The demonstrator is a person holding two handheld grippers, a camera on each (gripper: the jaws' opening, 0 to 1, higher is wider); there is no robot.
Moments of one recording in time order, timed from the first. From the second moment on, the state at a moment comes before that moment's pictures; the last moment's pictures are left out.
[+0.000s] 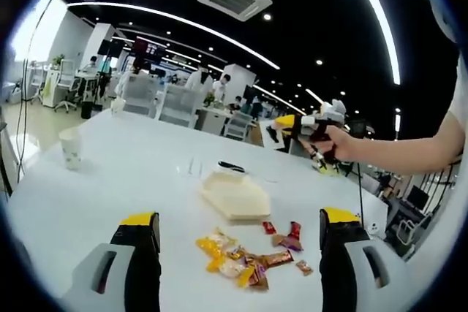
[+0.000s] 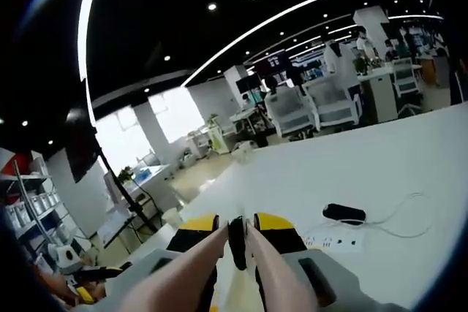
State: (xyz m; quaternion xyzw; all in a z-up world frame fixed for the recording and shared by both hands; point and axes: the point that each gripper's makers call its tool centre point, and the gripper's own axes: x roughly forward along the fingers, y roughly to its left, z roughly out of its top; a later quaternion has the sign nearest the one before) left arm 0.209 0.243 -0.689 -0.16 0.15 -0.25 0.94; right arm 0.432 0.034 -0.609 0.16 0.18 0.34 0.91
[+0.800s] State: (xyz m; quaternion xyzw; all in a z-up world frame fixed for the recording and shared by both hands) left arm 0.204 0.258 -0.696 -0.16 0.16 -0.22 0.95; right arm 0.445 0.053 -0.610 0.19 0.18 0.34 0.90
